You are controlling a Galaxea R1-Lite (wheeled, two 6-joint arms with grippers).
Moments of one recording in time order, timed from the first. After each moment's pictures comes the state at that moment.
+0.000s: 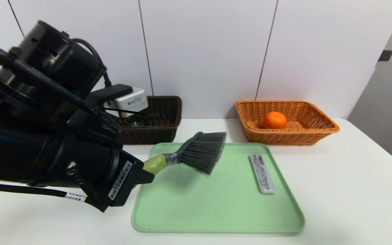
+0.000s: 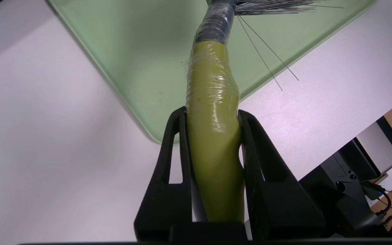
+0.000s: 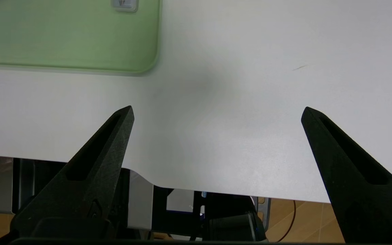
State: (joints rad) left arm -0.78 1.45 -1.35 0.67 0.04 -0.17; right arm 0.22 1.06 -1.30 1.10 -0.04 0.16
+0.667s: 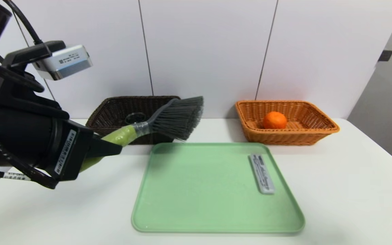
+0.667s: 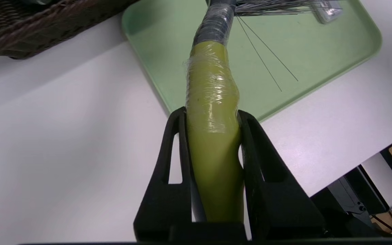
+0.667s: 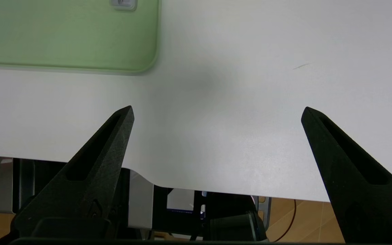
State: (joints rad) left arm -0.68 1.33 -1.41 0.71 0.10 -0.14; right arm 0.22 1.07 -1.29 1.09 -0.04 0.16
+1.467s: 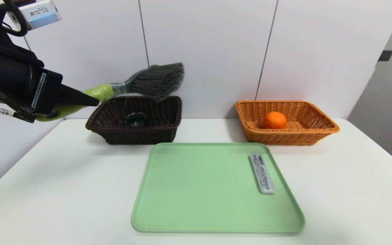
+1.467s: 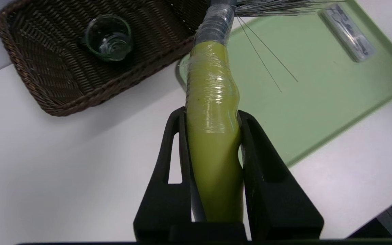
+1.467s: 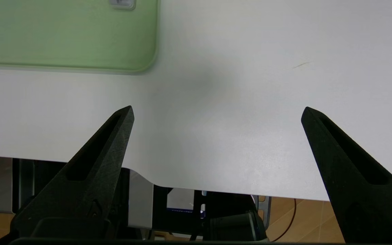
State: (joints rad) left arm -0.25 1.45 -1.64 0.74 -0.23 0.17; right arm 0.22 1.07 -1.29 1.10 -0.04 0.16
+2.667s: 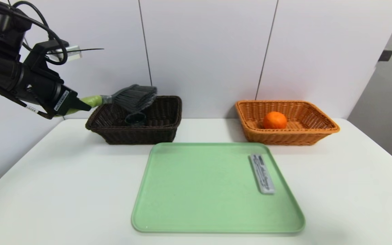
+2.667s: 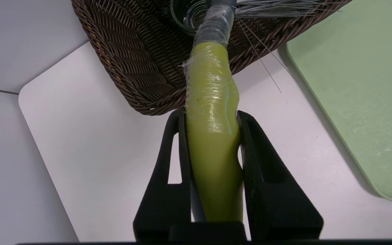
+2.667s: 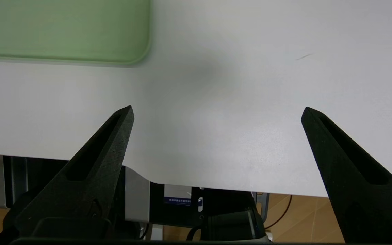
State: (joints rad) left arm -0.01 1.70 -1.71 0.71 -0.22 0.47; right arm 0.22 1.12 -1.26 1.09 -0.04 0.16
